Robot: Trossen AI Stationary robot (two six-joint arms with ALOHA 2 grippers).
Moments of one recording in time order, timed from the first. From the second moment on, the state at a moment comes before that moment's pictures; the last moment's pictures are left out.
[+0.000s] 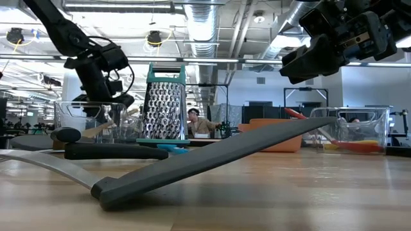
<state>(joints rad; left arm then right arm) 0.87 1.29 0.54 -0.14 -0.37 -0.30 0.06 1.12 0.39 0.32 -0.14 -0.11</state>
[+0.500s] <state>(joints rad) 0.87 1.38 0.54 -0.10 -0.34 -0.30 0.06 1.12 0.39 0.32 -0.14 -0.11</state>
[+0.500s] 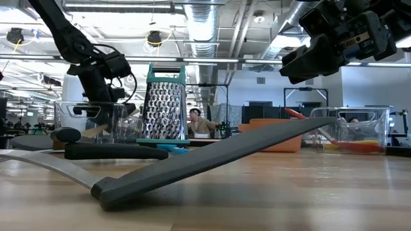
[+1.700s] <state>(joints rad) 0.55 0.67 0.62 -0.09 -0.45 -0.05 0.06 1.12 0.39 0.33 -0.14 -0.06</state>
